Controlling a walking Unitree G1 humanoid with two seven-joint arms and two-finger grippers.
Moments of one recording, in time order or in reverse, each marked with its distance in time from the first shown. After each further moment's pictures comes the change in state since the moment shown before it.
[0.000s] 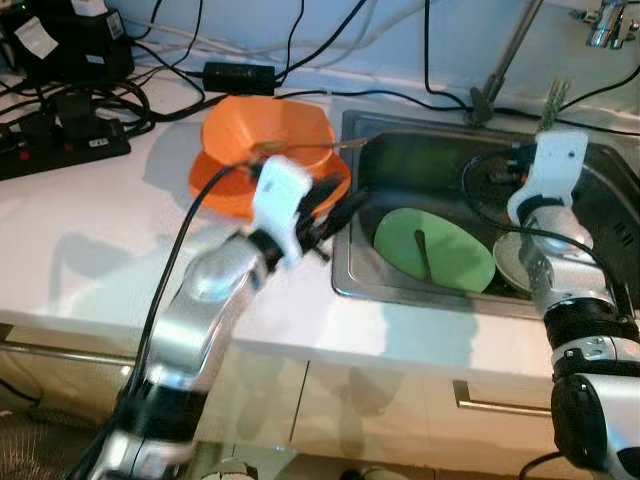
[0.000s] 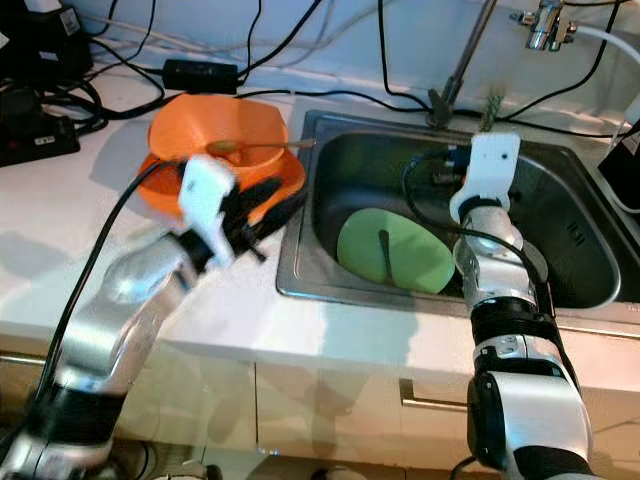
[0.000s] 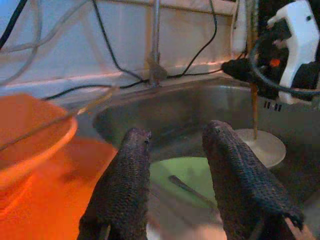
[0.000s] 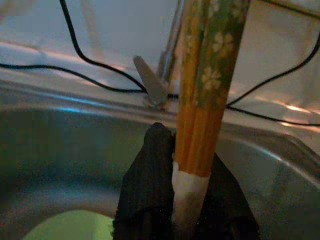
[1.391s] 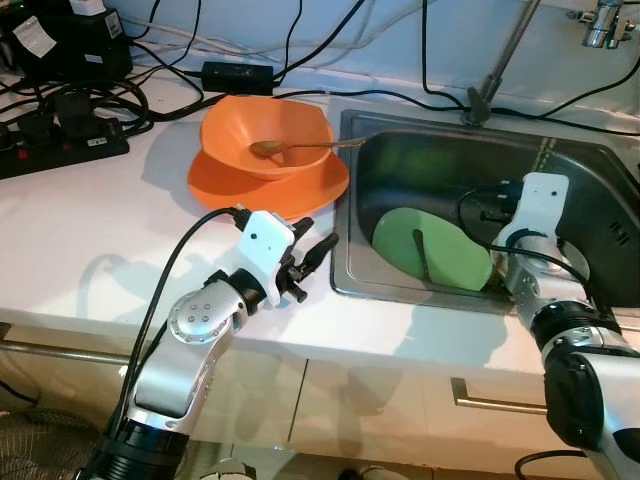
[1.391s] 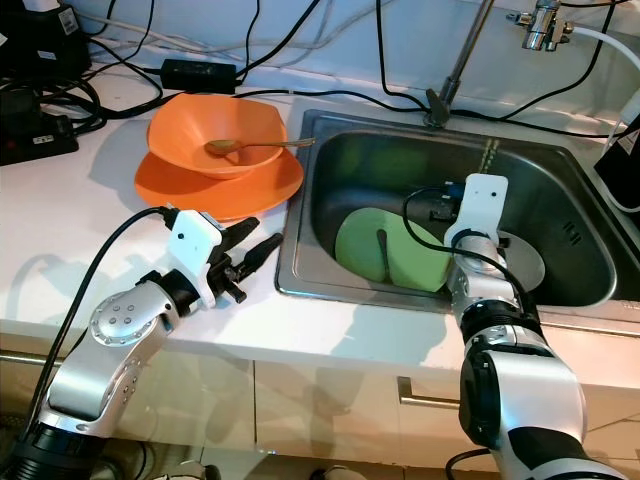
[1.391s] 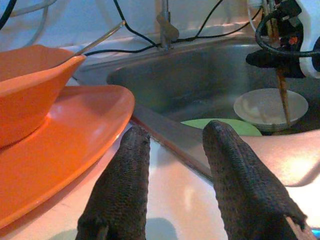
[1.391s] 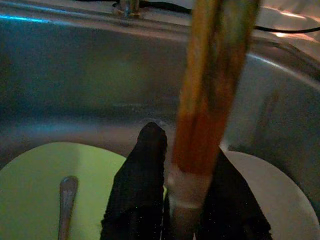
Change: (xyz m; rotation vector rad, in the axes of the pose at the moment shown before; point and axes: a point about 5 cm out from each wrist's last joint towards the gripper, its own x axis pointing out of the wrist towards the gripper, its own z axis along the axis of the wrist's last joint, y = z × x) left arm -0.023 -0.004 -0.032 0.090 0.097 0.032; right arm -0.009 0.002 -0.050 0.050 0.257 -0.095
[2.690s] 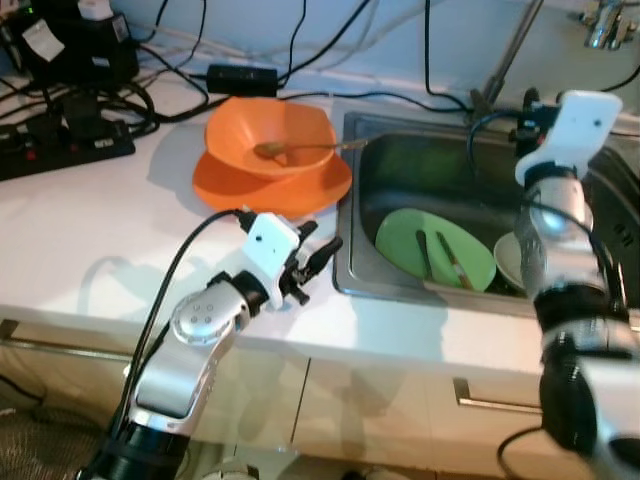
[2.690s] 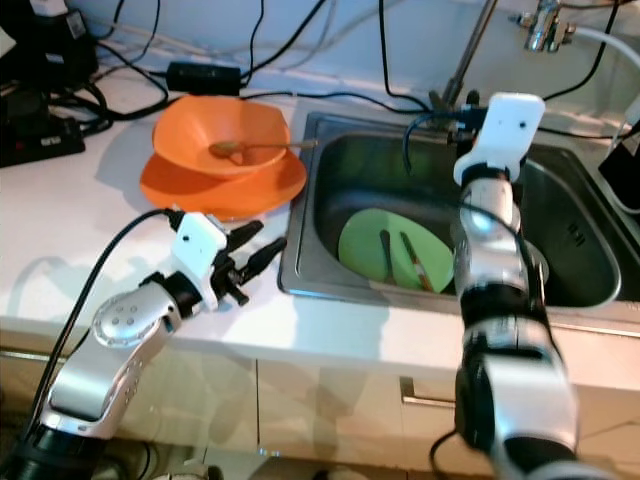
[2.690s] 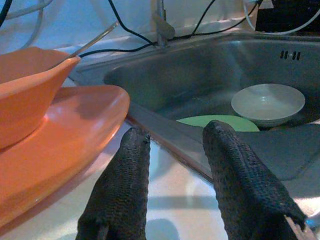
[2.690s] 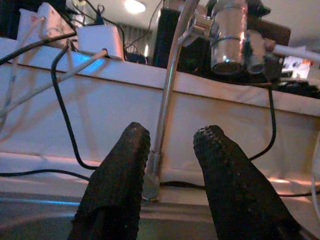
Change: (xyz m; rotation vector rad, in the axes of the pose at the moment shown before) left arm 0.002 -0.003 0.000 0.012 0.008 -0.022; right arm -0.022 0.011 0.096 0.031 -0.596 0.034
